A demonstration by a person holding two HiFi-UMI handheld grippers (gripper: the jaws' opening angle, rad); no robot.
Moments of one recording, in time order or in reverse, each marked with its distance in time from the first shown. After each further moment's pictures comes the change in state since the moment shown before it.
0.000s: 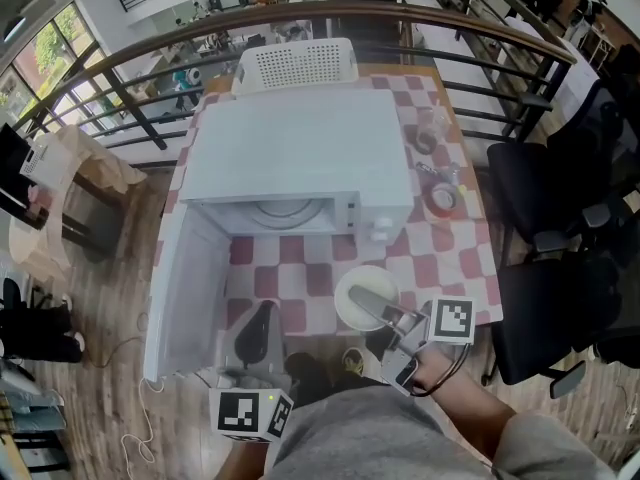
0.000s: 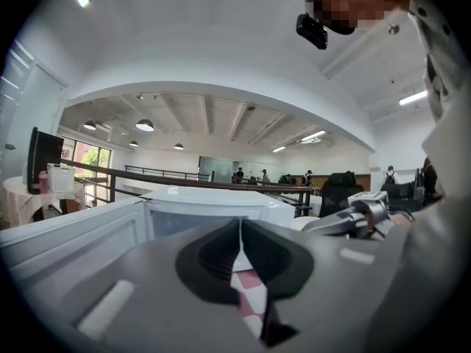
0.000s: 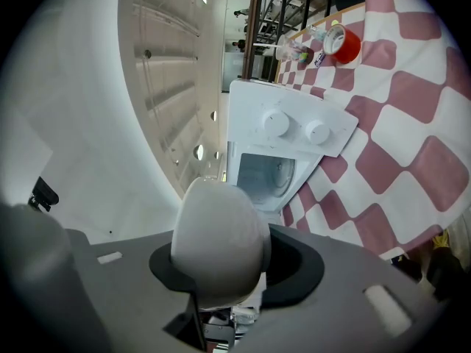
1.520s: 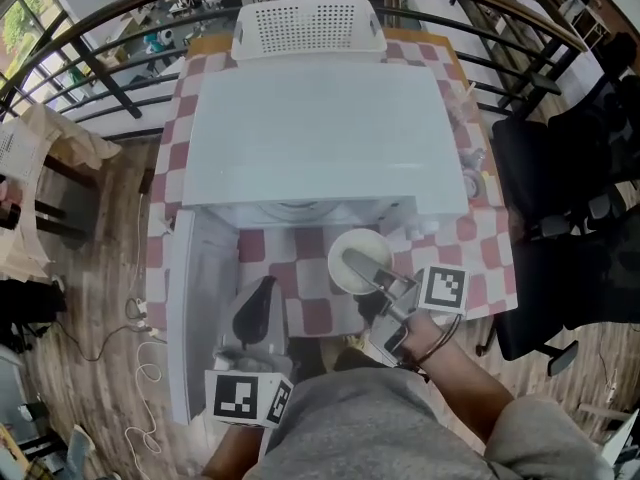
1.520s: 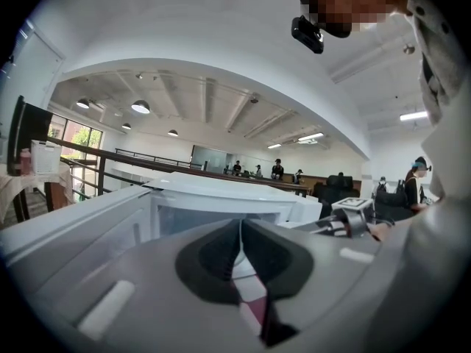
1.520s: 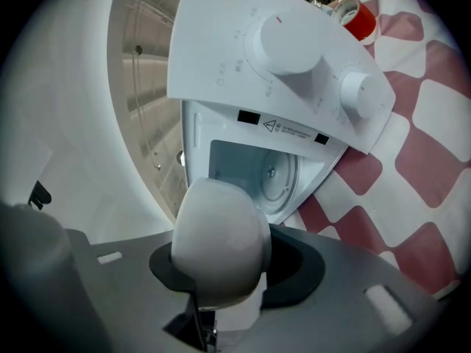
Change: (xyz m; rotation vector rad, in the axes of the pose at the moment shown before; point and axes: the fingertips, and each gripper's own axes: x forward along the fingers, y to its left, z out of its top) left arm 0.067 0.096 -0.016 -0.071 0.063 -0.099; right arm 0.123 -0.037 0.034 0.014 -0.067 -0.145
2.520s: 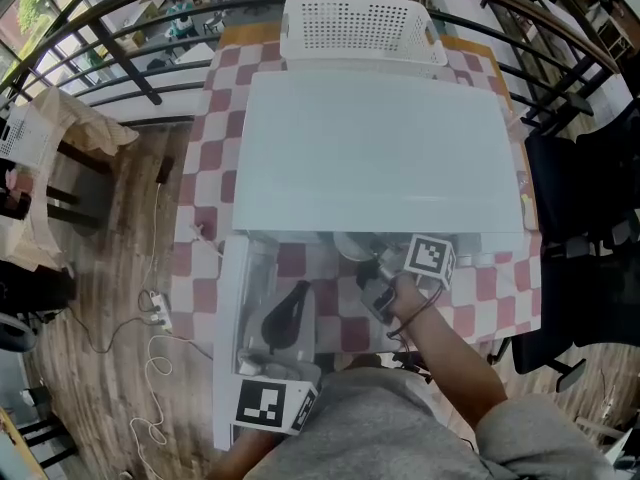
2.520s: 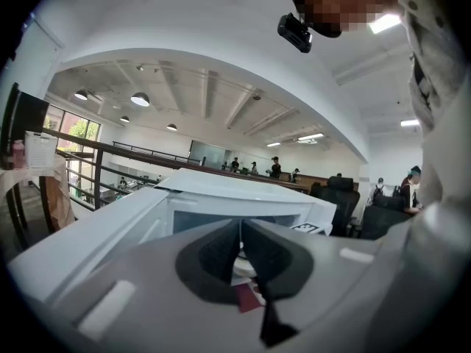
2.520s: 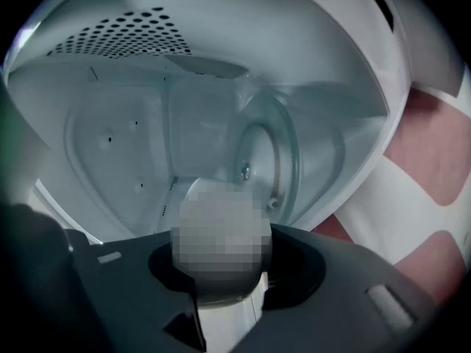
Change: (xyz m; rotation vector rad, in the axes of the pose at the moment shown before) left arm 0.024 0.054 0.008 -0.028 0.021 -0.033; right arm 0.146 -0.055 0.029 0.120 -0.036 -0.048
